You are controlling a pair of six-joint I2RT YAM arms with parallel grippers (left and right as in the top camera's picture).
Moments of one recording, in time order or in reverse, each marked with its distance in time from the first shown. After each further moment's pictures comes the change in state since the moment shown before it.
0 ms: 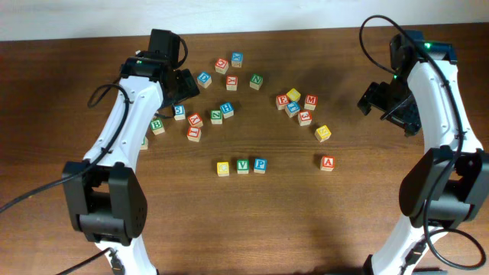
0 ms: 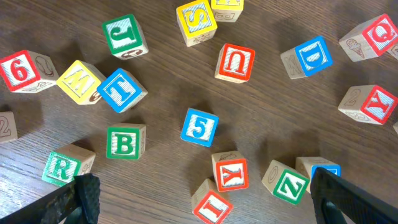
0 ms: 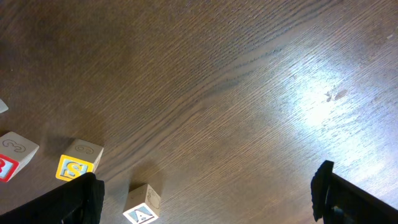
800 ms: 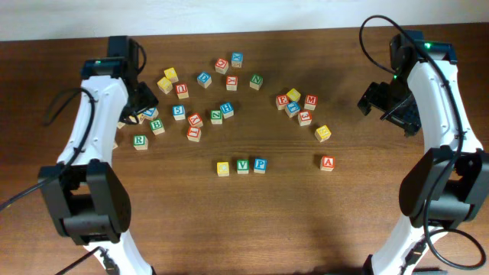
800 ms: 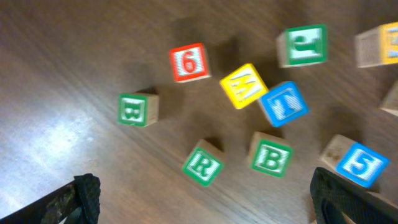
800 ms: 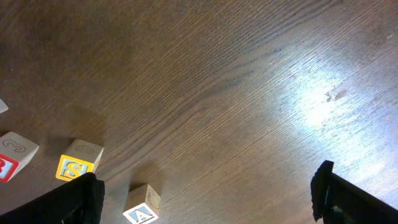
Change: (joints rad) left arm 0.187 0.000 0.000 -0.175 -0.144 0.000; right arm 0.000 0.000 0.000 0.000 0.000 0.000
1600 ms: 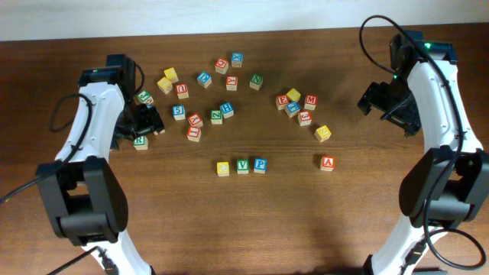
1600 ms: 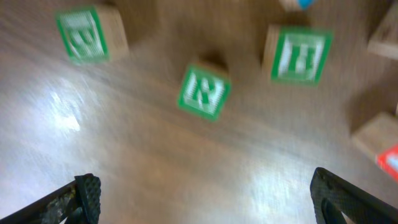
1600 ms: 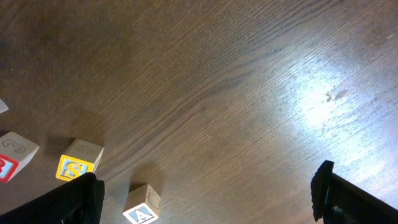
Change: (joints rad) left arm 0.034 0.000 -0.100 -0.114 0.210 0.206; right arm 0.000 0.000 0.000 0.000 0.000 0.000
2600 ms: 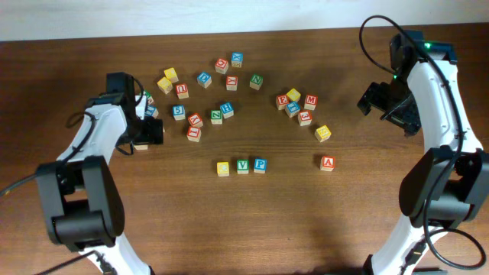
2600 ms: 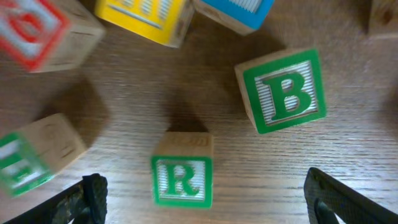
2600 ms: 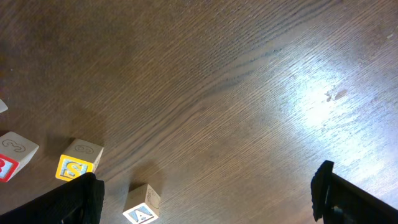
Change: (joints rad) left arm 0.033 -0.031 -0.285 0.452 0.042 0.428; right arm 0.000 0.000 0.000 0.000 0.000 0.000
